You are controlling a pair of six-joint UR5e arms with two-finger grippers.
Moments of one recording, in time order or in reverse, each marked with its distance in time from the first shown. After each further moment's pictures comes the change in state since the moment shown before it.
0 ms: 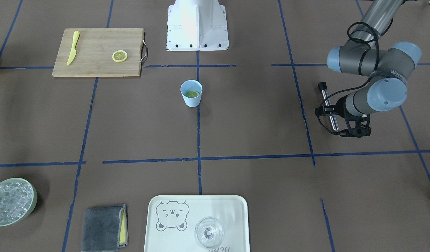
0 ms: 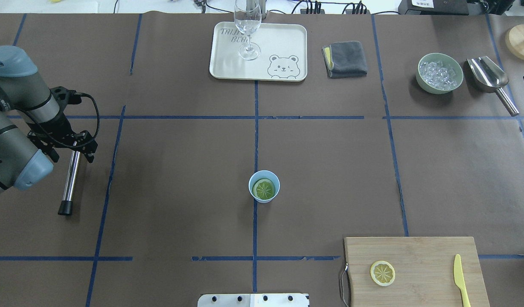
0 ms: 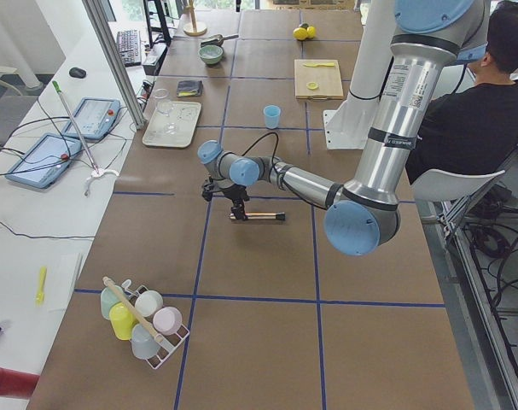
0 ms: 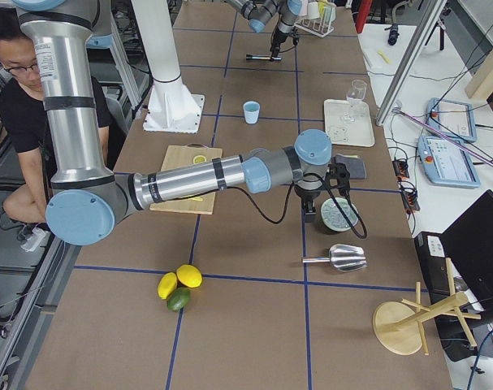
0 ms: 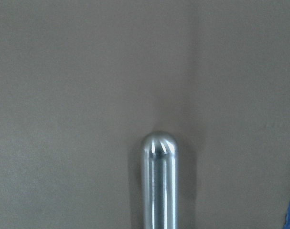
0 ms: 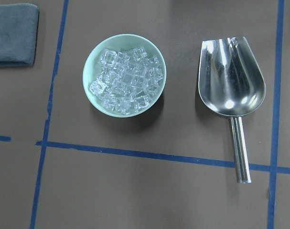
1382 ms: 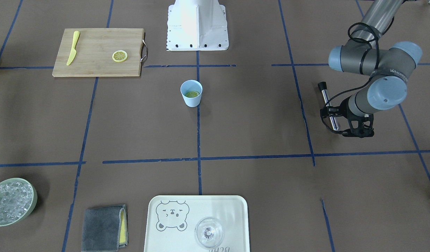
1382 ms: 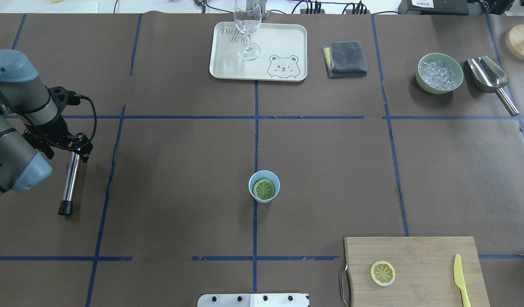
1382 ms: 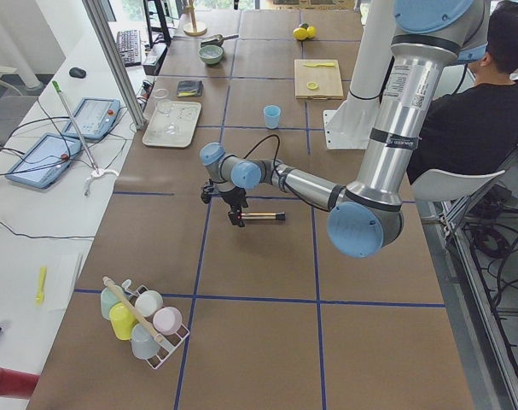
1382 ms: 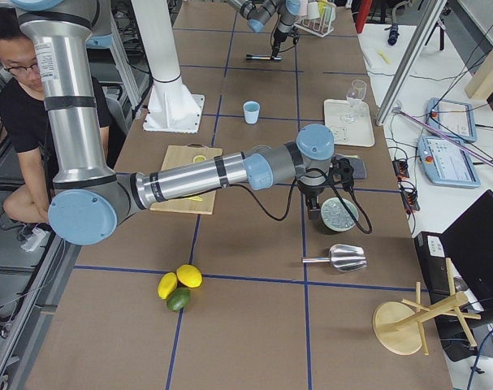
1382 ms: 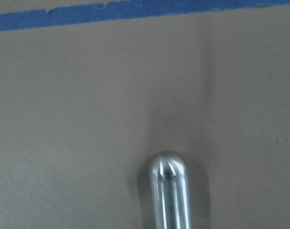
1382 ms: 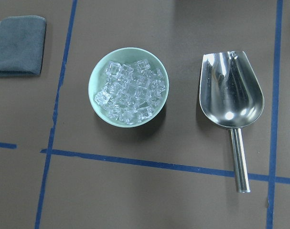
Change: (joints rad) left arm -0.001 0.024 -0.007 -0.018 0.083 0.064; right arm 0.013 0.017 0.004 0.000 -0.003 0.000
